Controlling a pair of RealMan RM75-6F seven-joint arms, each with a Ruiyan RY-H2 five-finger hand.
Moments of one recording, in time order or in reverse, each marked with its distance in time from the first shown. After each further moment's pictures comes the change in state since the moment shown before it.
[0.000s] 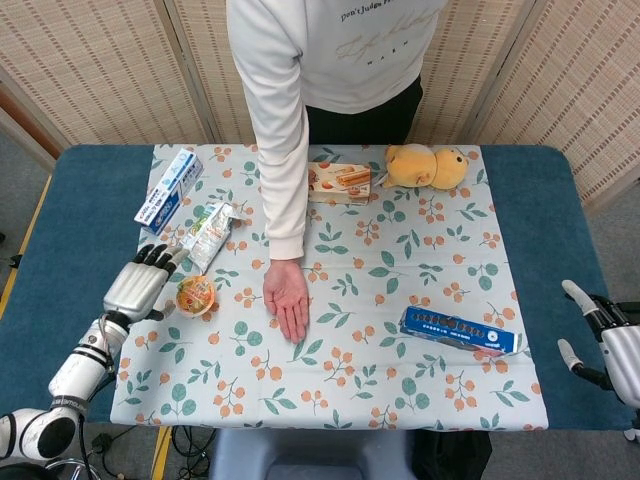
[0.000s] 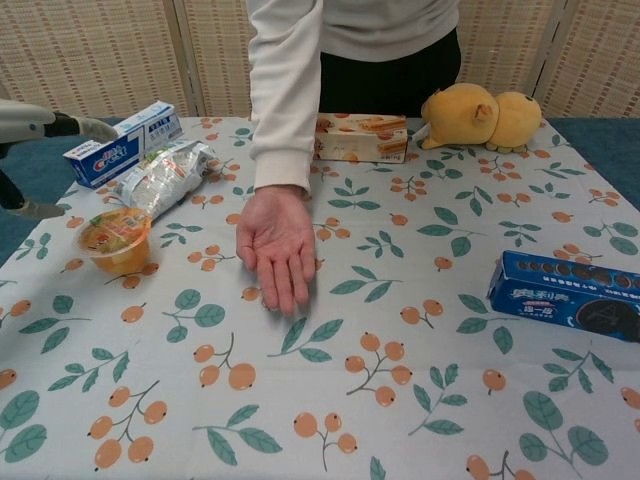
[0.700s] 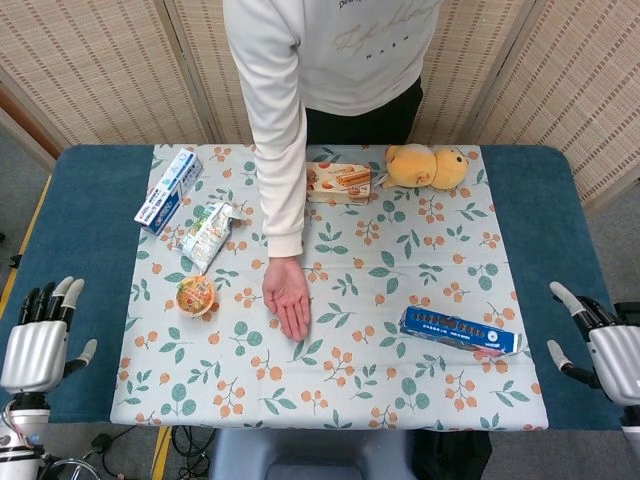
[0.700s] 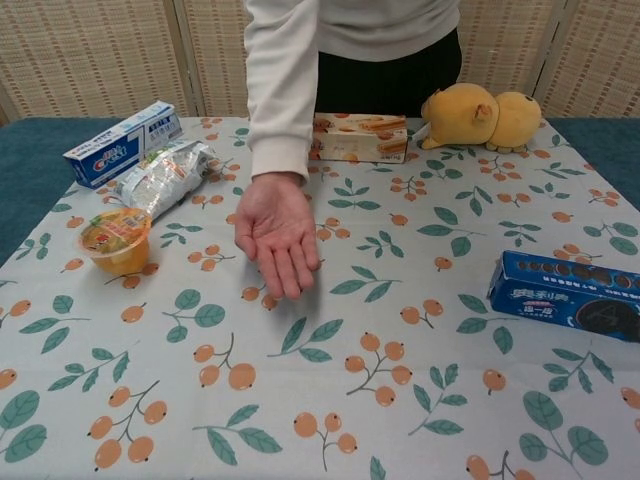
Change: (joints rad) left arm 0.434 -0.003 0.091 -0.145 0.249 0.603 0.030; right arm 0.013 -0.034 -0.004 0.018 -0.005 -0.021 0.007
